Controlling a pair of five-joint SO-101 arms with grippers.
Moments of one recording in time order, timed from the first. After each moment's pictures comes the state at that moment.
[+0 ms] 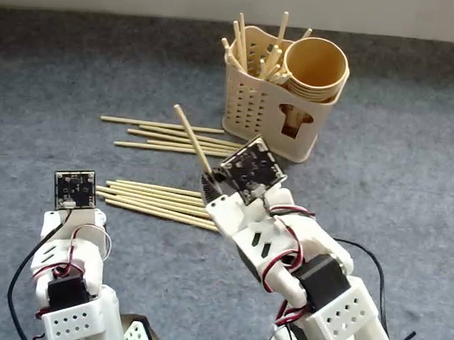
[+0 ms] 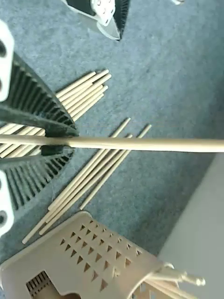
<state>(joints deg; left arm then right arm) -24.5 -103.6 96.0 55.3 -9.7 -39.3 -65.7 49.0 48.5 9.9</state>
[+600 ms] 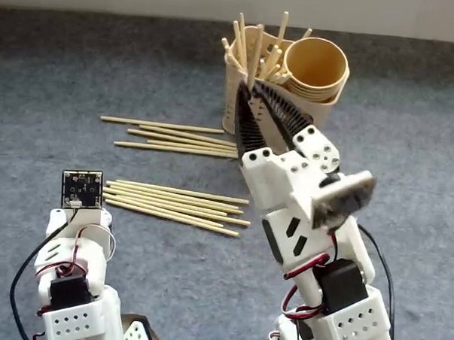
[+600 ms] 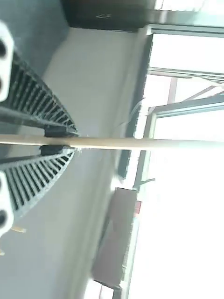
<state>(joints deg) -21.5 -103.6 96.0 55.3 -9.7 -30.2 -69.0 49.0 6.2 9.9</state>
